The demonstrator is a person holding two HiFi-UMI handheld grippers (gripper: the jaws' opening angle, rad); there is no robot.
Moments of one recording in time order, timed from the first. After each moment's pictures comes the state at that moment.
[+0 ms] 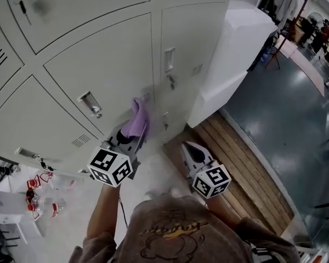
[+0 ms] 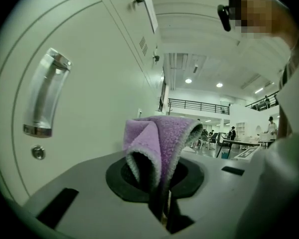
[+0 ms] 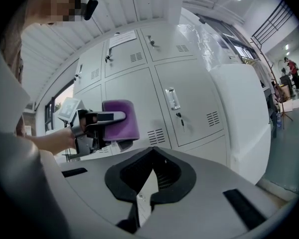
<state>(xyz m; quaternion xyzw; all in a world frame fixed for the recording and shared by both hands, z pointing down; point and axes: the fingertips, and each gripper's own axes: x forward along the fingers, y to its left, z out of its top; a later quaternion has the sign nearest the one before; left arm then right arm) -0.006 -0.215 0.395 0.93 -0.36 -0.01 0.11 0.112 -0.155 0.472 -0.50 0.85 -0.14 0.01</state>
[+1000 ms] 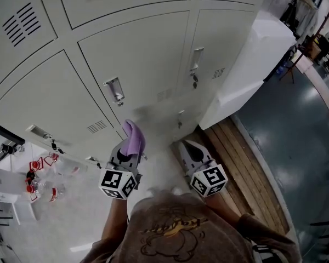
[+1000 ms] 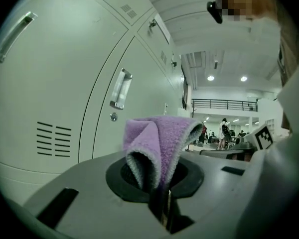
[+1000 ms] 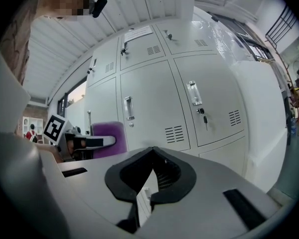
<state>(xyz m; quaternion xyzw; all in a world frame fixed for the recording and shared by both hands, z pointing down) -0.099 -0.165 0.469 0.86 -0.50 -0.02 0.12 0.051 -0.158 0.480 -0.45 0.89 -0.10 0.00</state>
